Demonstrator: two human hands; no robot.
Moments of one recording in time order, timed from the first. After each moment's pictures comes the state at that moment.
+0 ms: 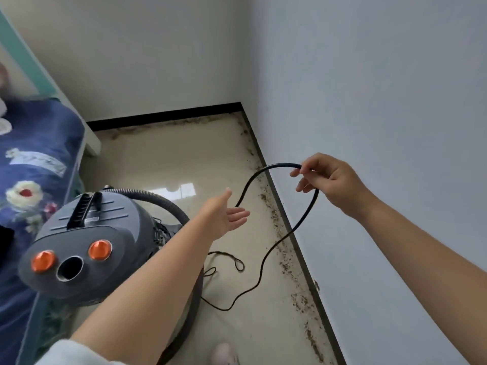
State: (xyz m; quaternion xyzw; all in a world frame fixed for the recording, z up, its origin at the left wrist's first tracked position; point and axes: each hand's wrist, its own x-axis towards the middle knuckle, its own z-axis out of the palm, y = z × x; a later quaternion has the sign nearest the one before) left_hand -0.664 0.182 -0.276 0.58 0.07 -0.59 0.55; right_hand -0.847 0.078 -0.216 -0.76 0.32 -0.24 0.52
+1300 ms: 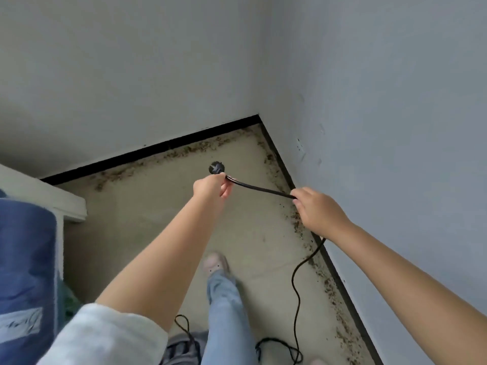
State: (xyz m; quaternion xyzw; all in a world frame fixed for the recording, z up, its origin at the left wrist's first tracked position) left_hand -0.199 -0.299 -0.325 0.64 0.16 -0.47 0.60; right_hand -0.406 -0.349 -0.339 -0.88 0.41 0.03 0.24
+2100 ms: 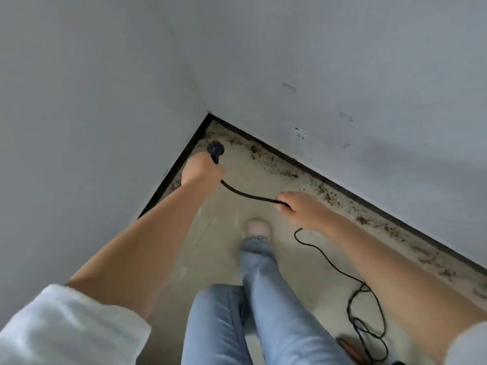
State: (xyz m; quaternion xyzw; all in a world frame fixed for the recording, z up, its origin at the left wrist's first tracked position) left_hand 0.012 -0.643 -0.423 0.74 -0.57 -0.35 -0.07; right_hand -0.180 -0.542 -0.453 -0.68 0.59 0.05 0.43
